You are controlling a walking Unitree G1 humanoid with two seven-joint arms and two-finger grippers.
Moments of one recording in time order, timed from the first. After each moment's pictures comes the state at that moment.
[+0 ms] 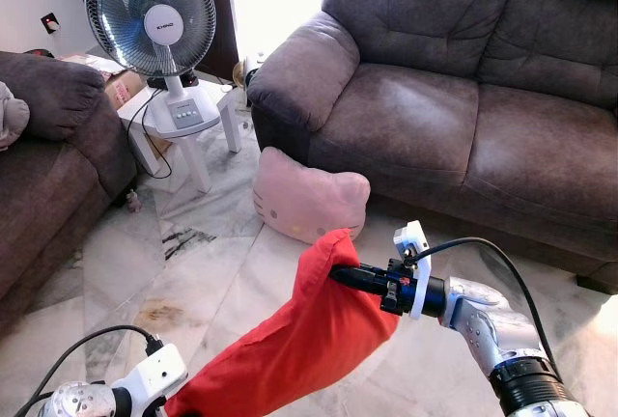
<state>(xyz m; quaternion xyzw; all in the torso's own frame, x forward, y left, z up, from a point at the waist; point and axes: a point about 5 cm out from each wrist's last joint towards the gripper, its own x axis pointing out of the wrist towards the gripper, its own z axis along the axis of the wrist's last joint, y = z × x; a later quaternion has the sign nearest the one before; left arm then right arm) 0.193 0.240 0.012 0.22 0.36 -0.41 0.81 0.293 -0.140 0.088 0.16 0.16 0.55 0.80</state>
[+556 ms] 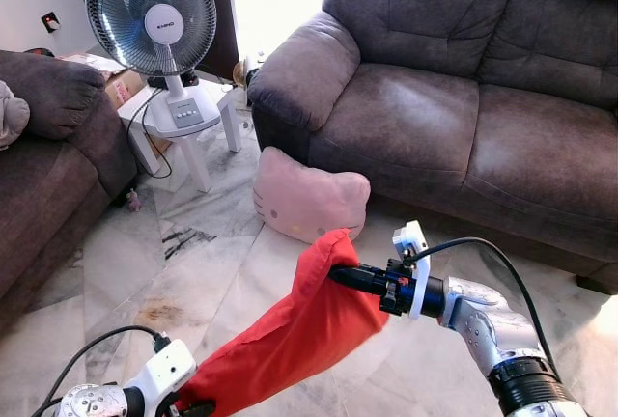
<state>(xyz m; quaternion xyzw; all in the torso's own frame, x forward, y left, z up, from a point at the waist) 0.195 0.227 0.010 0.17 0.33 -0.41 0.83 0.293 -0.139 0.088 0.17 0.16 0.55 0.80</state>
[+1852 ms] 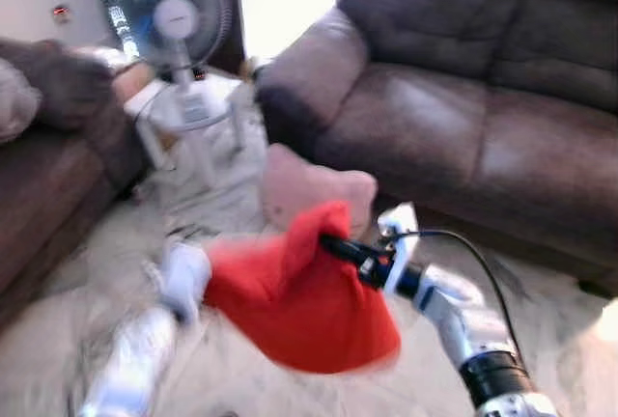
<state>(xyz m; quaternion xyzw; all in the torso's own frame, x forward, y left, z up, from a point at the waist) 0.286 0.202 0.092 0.16 0.05 -0.07 0.98 0.315 -0.122 0.098 0.14 0.09 0.45 0.88</state>
